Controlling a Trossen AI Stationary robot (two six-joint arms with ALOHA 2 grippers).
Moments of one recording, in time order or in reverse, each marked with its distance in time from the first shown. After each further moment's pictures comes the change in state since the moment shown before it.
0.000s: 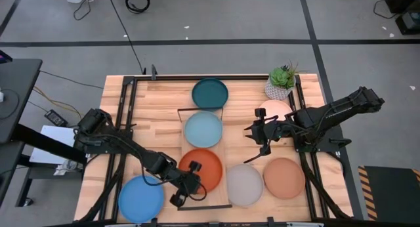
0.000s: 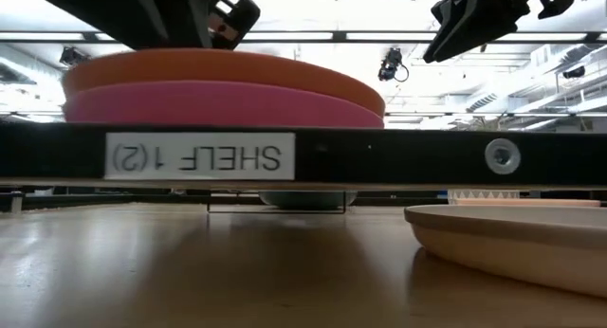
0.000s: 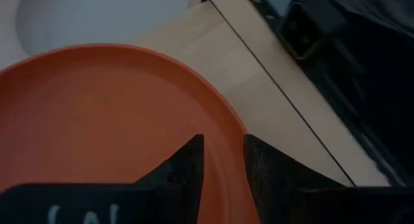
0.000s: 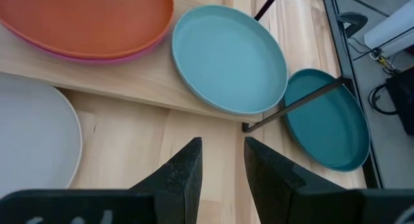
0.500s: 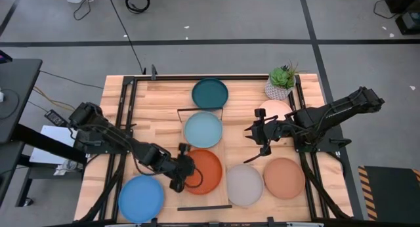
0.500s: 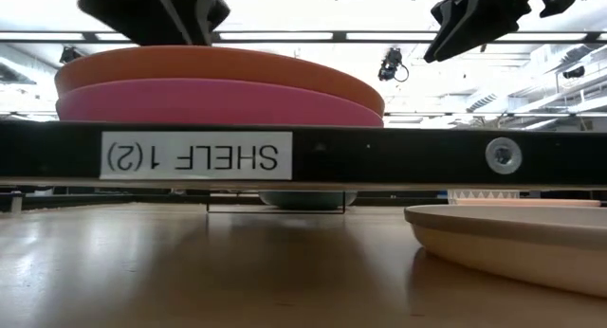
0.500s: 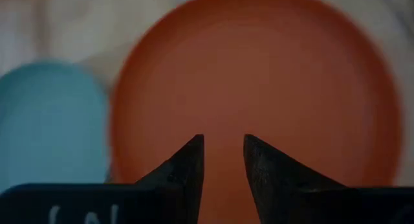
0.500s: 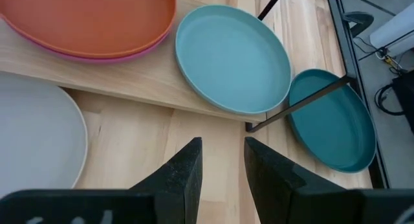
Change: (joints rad) left arm 0.048 -0.145 0.000 -0.299 -0.311 -0.115; right arm -0.003 0.000 0.000 0.000 -0.019 0.005
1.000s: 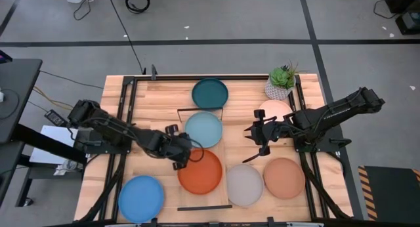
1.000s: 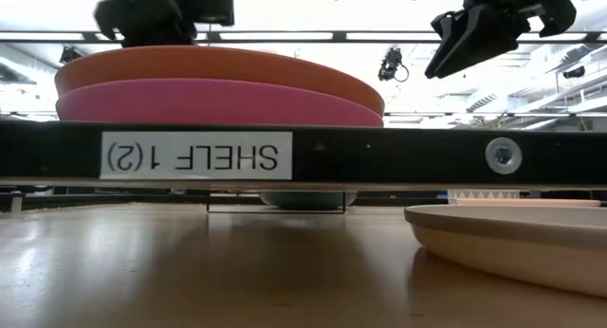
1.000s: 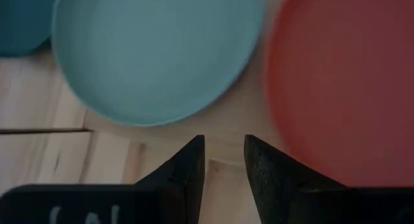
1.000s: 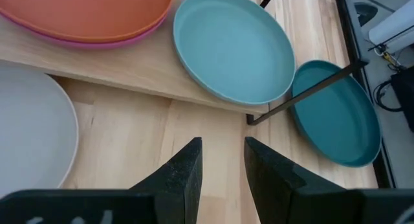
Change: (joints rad) left arm 0.148 -0.033 0.000 -0.306 -0.069 -0.346; right arm -0.015 0.000 -0.066 0.058 0.000 -0.011
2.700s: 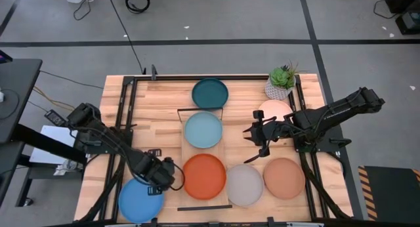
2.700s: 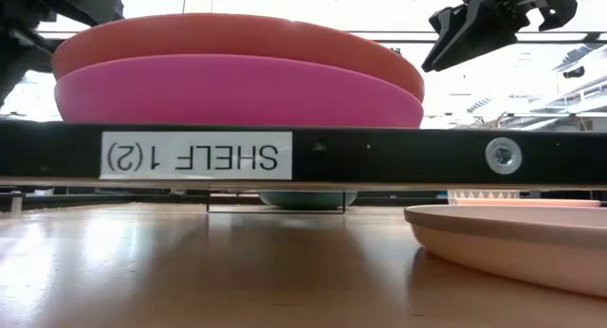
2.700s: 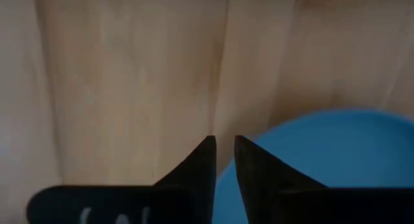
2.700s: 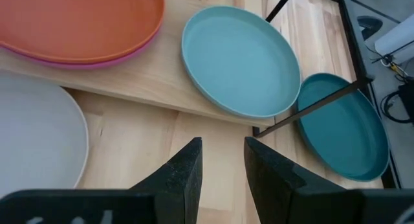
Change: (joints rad) left arm -0.292 0.028 -0.033 -0.179 0.398 -0.242; right arm 0.005 -0.002 0.000 0.038 -0.027 -0.018
